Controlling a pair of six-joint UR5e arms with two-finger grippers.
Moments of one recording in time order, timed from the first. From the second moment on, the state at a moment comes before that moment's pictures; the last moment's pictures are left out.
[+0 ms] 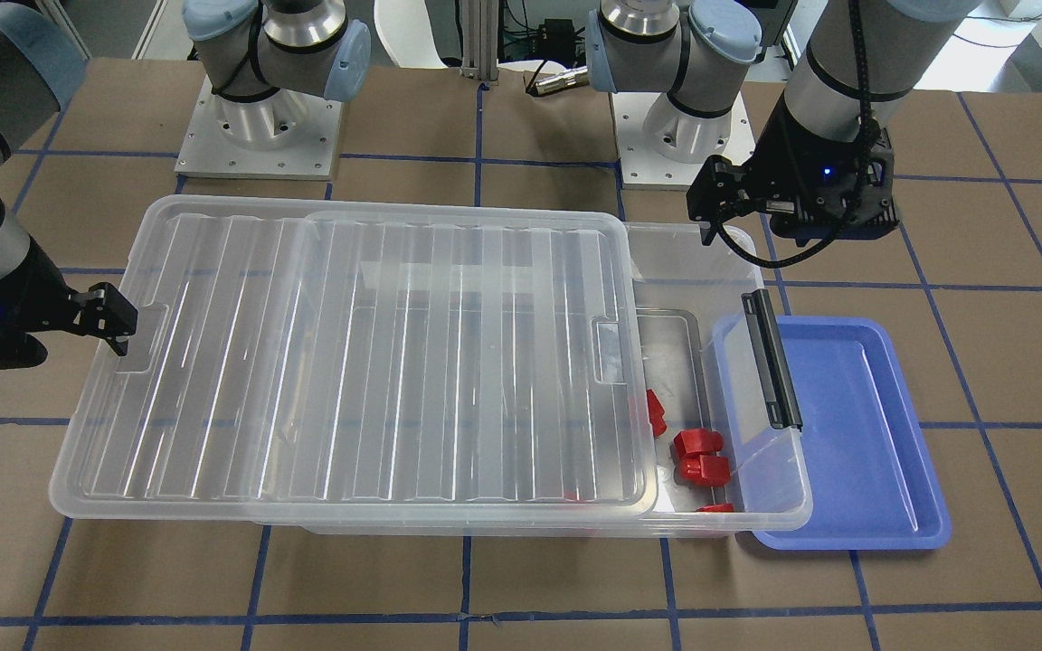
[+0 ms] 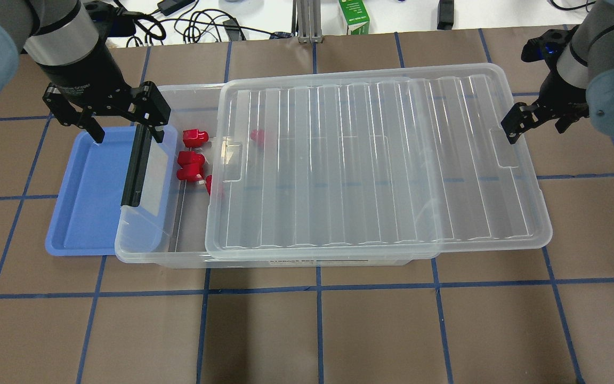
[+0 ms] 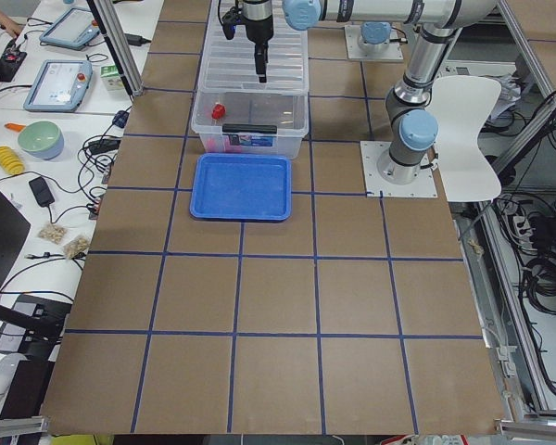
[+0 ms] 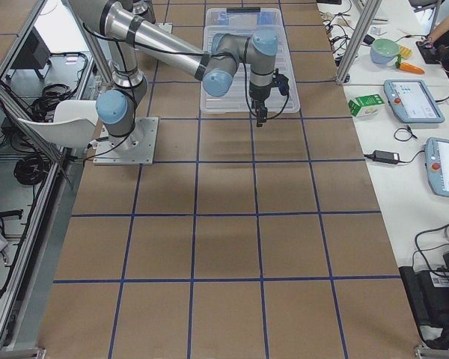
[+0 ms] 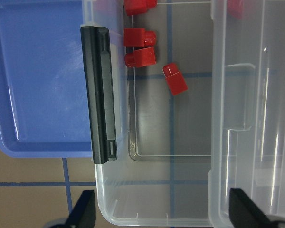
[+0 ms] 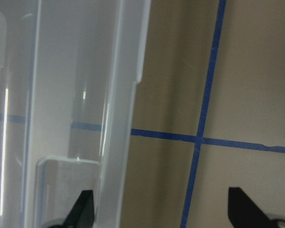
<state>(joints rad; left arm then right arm) -1.53 -1.60 -1.53 -1.65 1.62 0.05 1.28 -1.43 1.78 -1.97 -1.64 -0.46</state>
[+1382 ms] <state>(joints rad) -1.53 -1.71 -1.65 -1.39 1.62 -0.02 1.13 -1.44 1.77 -1.96 -1.63 -0.66</state>
